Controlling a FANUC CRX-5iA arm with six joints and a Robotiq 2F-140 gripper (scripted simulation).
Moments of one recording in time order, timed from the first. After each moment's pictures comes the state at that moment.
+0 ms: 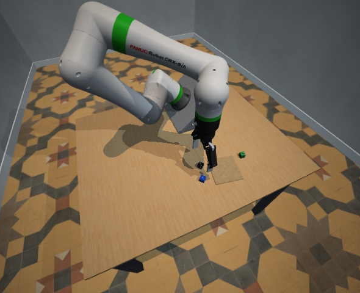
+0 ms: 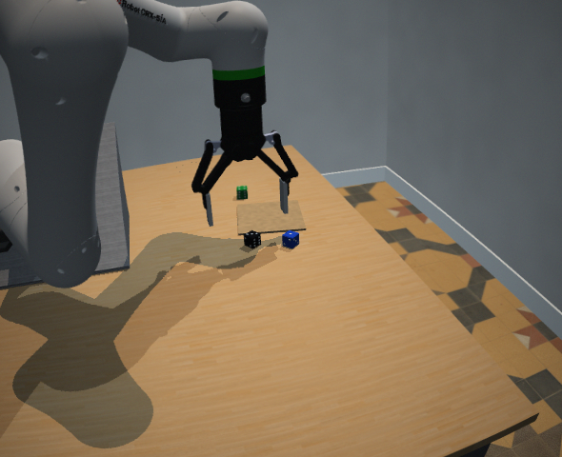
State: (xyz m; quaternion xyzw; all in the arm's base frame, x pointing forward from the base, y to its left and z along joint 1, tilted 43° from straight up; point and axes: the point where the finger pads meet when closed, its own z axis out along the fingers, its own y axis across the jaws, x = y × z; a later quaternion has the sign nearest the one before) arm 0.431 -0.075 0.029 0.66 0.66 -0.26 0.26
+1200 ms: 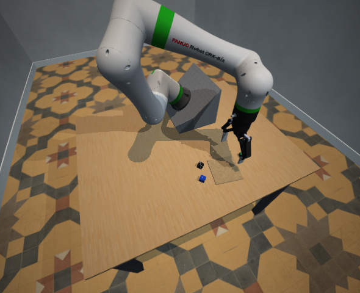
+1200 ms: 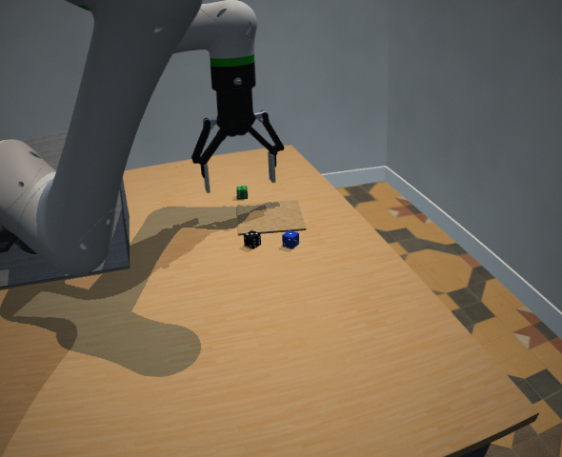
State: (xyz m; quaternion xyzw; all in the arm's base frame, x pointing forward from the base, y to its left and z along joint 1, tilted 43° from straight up) arm 0.449 0.039 -0.076 0.66 0.66 -0.26 0.26
